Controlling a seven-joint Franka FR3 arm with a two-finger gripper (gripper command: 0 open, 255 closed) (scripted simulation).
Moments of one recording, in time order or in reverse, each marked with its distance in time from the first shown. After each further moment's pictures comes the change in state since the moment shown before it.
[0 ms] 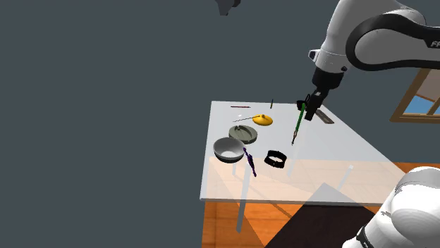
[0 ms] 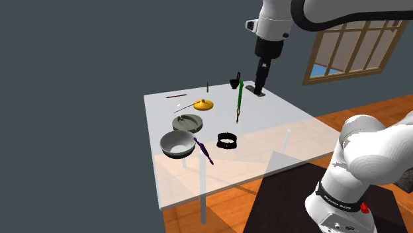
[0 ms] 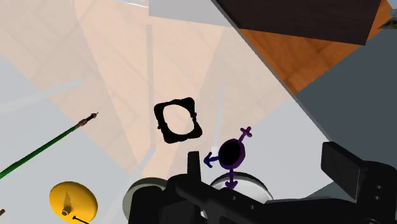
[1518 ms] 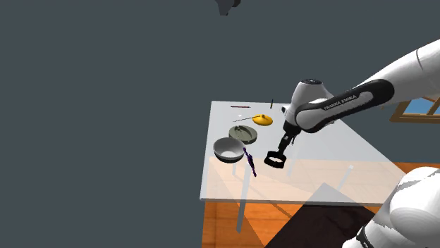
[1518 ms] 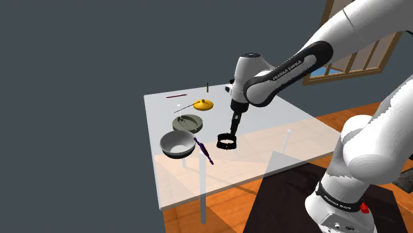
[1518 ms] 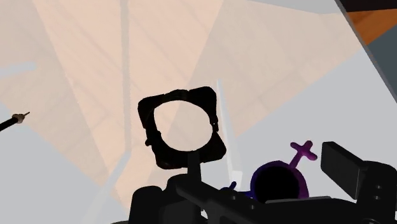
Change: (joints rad) arm -0.022 0.495 -0.213 -0.285 -0.005 0.797 -0.177
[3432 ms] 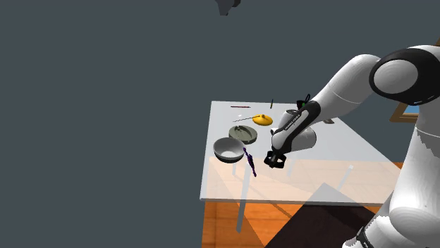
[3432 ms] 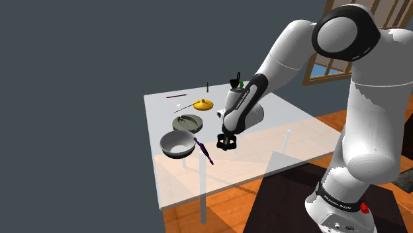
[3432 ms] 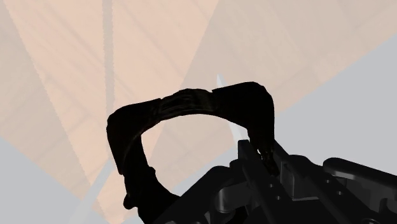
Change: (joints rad) arm -0.008 0.531 0.004 0.112 0.312 0.408 -0.294
